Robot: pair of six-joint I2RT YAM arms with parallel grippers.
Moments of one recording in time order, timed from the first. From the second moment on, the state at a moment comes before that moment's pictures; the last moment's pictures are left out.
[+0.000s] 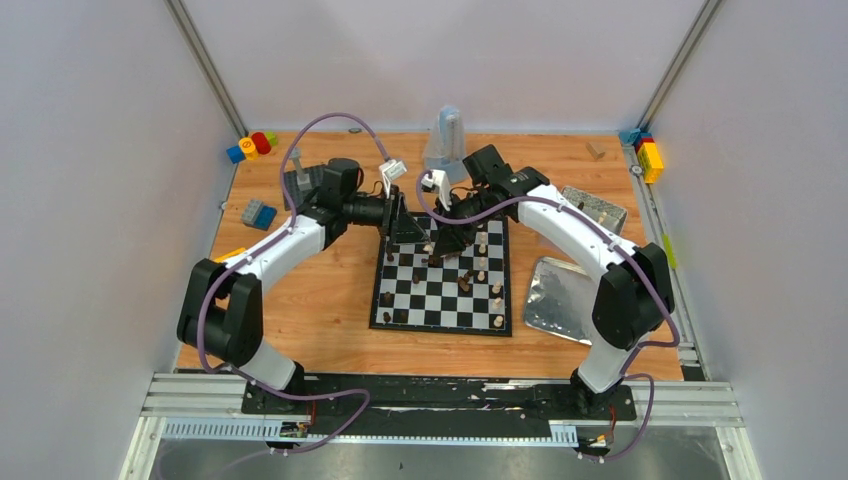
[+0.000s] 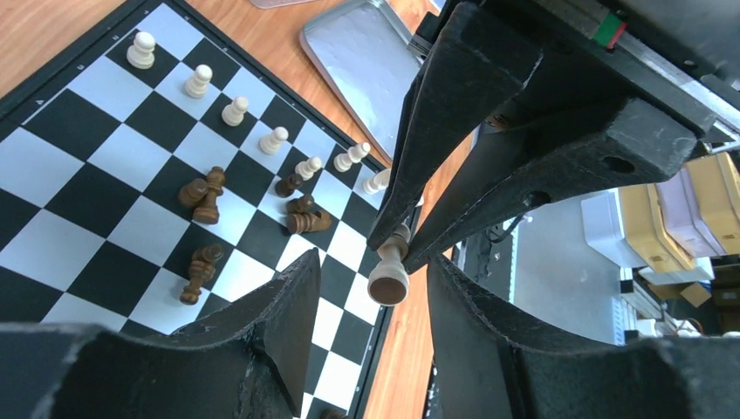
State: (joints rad) left arm -0.39 1.53 1.04 -0.04 1.04 -0.21; right arm 0.58 1.72 1.51 -0.81 -0.76 -0.44
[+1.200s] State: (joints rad) left arm -0.42 1.58 1.06 -0.08 1.09 -0.23; right arm 0.57 1.72 1.51 -0.78 -0.76 -0.40
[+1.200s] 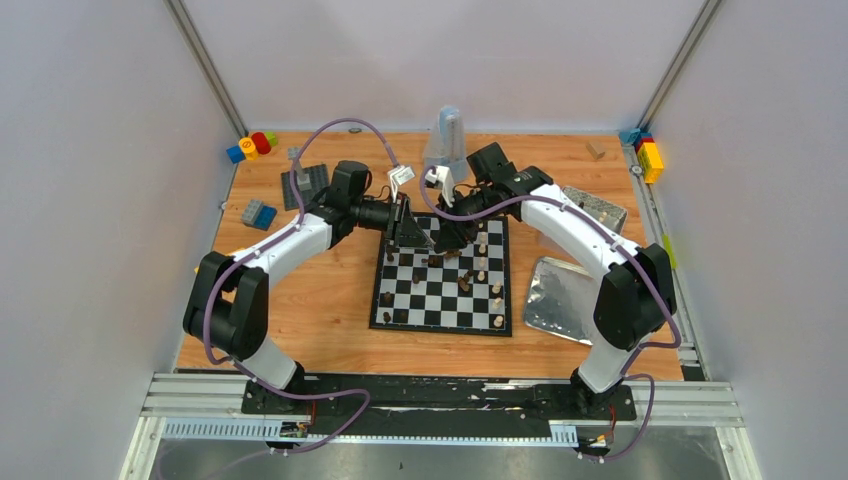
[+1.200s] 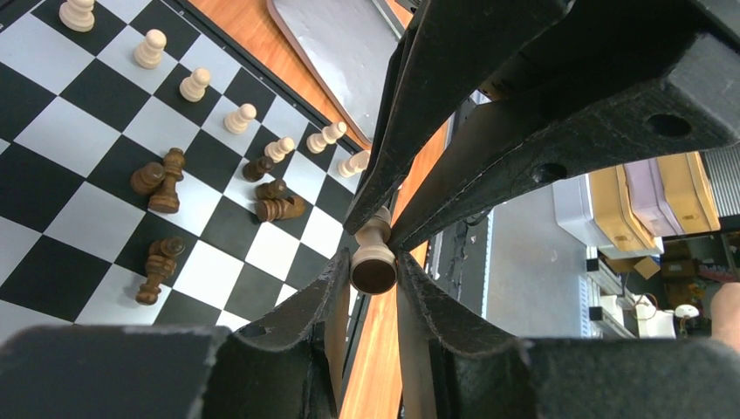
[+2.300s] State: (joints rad) left arm -0.35 1.48 0.75 0.74 1.04 -0.76; right arm 0.35 1.70 1.43 -0.49 -1.21 0.01
